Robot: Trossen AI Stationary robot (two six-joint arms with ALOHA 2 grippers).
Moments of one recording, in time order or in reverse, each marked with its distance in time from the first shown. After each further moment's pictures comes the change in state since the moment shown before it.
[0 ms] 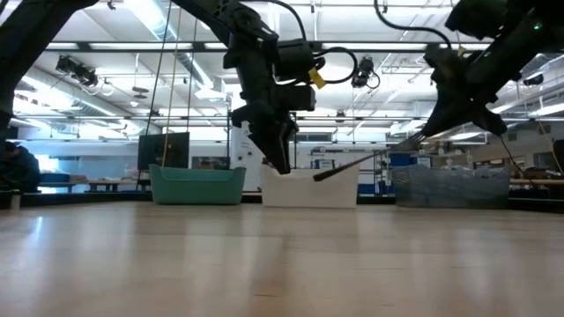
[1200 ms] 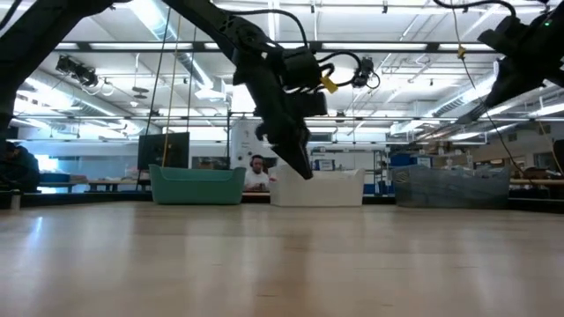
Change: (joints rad) left arm 0.033 0.056 0.001 0.188 0.054 -0.018; right arm -0.097 -0.363 0.216 -0.647 0.340 0.036
